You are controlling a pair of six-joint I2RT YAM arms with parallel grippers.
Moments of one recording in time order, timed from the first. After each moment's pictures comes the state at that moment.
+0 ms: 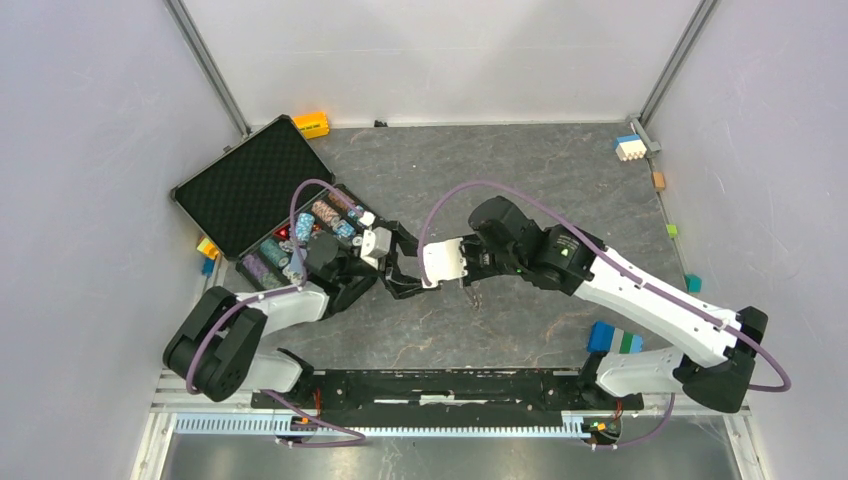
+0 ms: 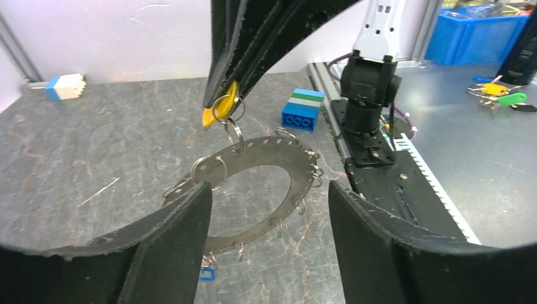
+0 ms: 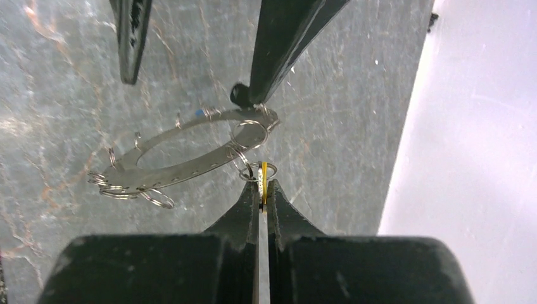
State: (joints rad) left arm -0.54 1.36 0.43 1.25 1.10 -0.23; right arm 0.98 1.25 1.31 -0.83 -0.01 -0.89
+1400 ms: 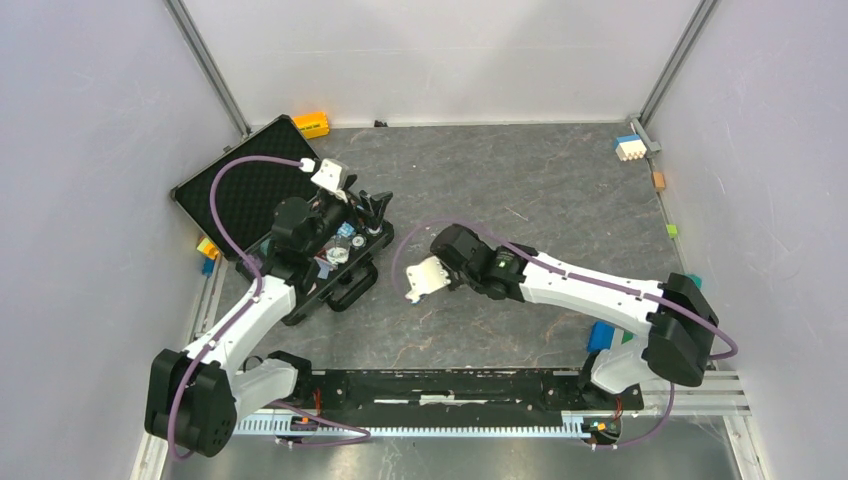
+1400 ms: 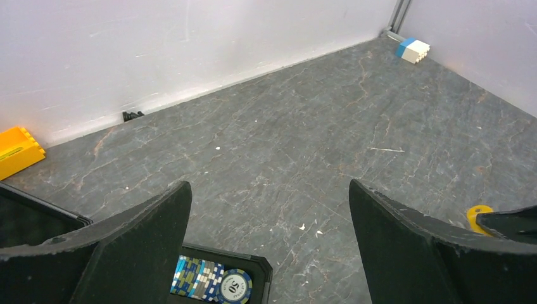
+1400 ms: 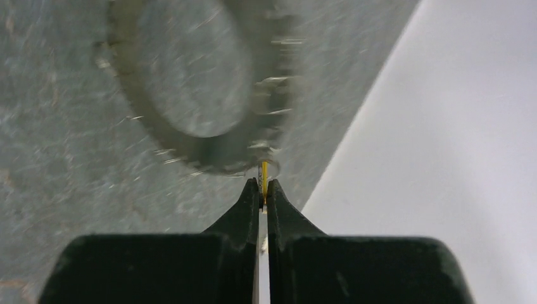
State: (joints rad) left arm -0.31 1.07 0.63 0.48 0.26 -0.05; right arm 1.05 1.46 1.14 -0.57 0.42 -1.10
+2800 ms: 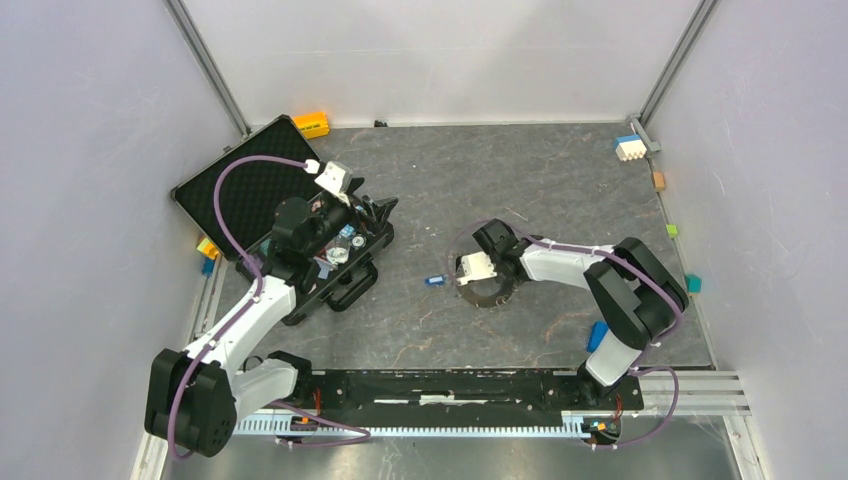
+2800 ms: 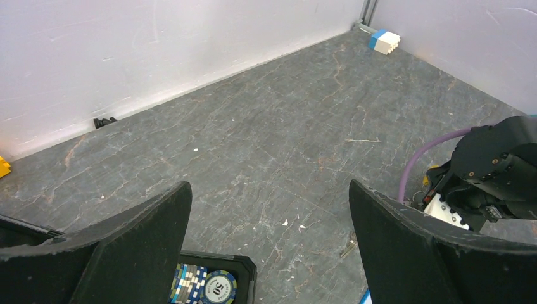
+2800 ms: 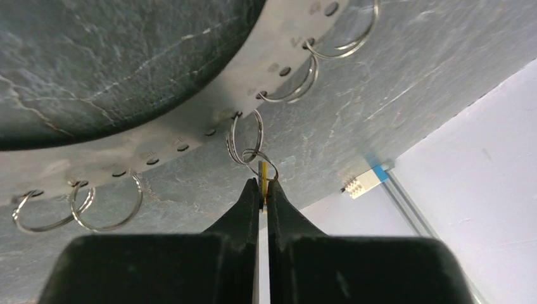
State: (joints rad) left arm -0.31 1.07 0.63 0.48 0.35 -0.05; right arm 0.66 1.67 0.84 -0.36 0.48 -1.20
